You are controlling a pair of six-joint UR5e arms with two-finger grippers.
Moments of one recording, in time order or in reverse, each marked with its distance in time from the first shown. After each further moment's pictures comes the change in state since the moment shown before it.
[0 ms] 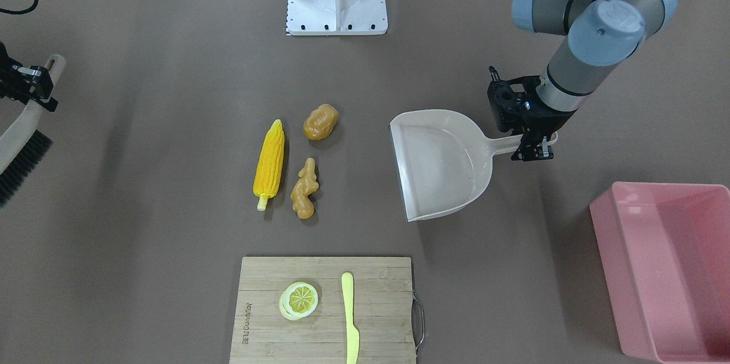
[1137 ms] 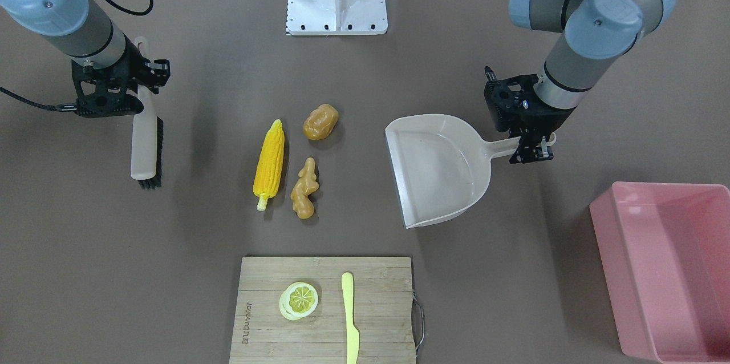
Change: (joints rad) left arm 0.005 -0.022 -0.006 -0.025 0.037 -0.046; right arm -0.252 0.344 -0.045 -0.544 -0.031 -0.128
